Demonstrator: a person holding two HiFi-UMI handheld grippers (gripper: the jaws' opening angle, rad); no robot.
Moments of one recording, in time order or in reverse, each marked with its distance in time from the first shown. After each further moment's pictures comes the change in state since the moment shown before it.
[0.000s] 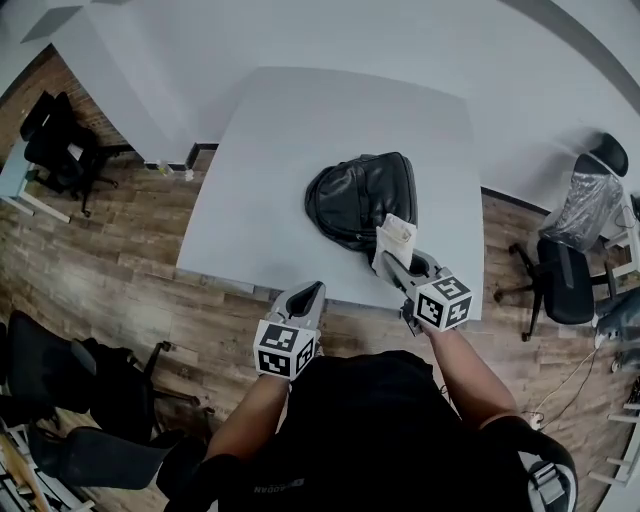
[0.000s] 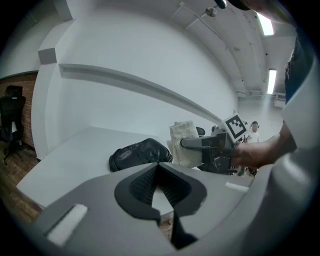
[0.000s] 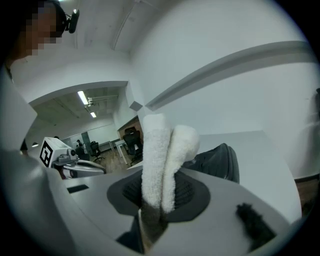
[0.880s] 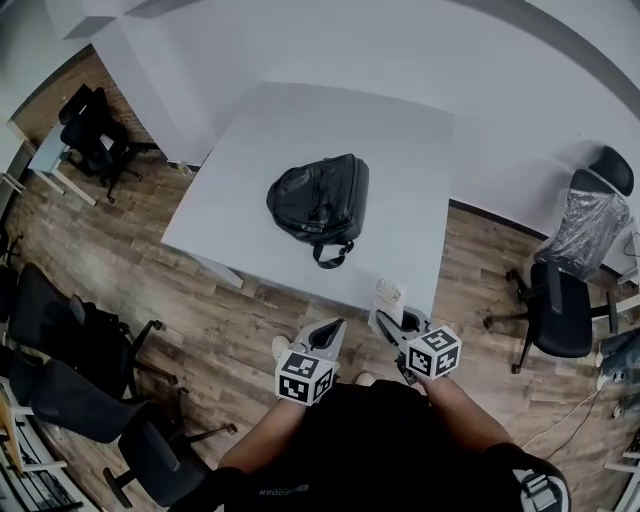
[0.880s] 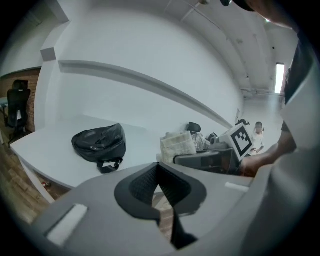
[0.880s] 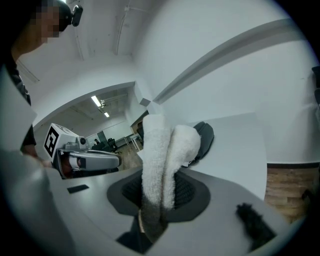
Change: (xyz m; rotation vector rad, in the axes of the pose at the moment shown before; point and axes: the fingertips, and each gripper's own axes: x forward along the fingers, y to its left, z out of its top) left arm 0.061 -0.262 -0.064 -0.069 0.037 0.039; right arm -0.210 -0.058 -0.117 0.047 0.092 0.175
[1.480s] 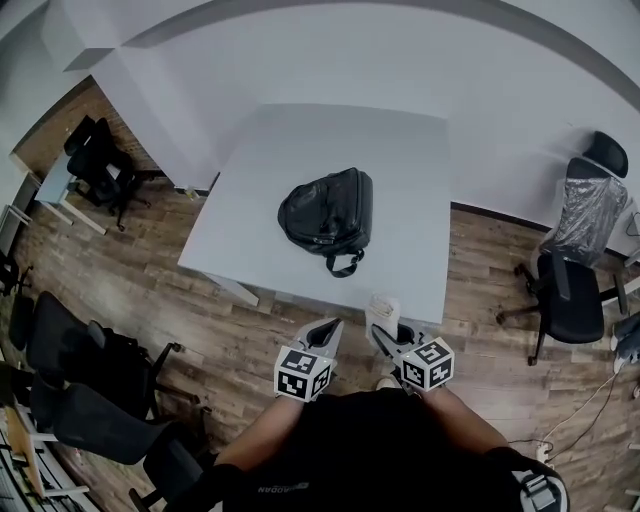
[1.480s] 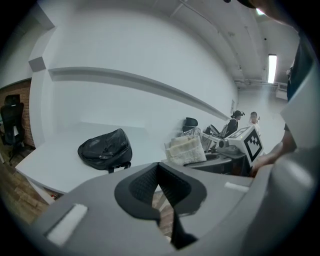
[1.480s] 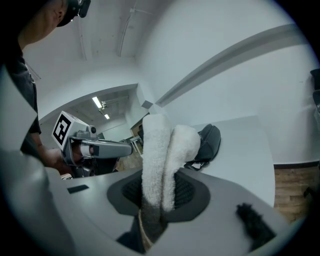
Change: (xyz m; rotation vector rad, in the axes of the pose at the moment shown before) left arm -0.039 0.027 0.024 0.097 0.043 -0.010; right arm 0.009 0.062 0.002 -0.011 -0.039 -0.009
